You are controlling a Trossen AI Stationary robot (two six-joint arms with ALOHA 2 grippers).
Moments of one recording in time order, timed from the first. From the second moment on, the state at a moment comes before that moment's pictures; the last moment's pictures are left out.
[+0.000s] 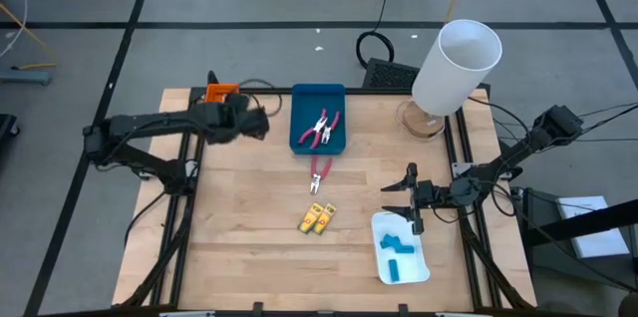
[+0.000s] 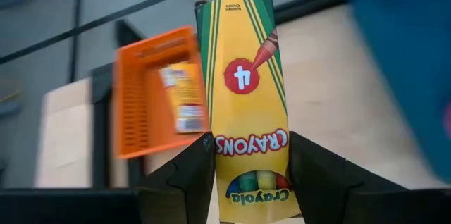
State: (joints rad) left arm 0.28 1.31 1.09 -1.13 -0.67 -0.91; right arm 0.57 0.93 0.22 0.66 0.55 0.09
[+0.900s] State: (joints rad) left arm 0.78 1.31 0.87 -0.88 -0.66 -0.72; right arm 0.57 0.93 0.22 0.65 0.55 0.09
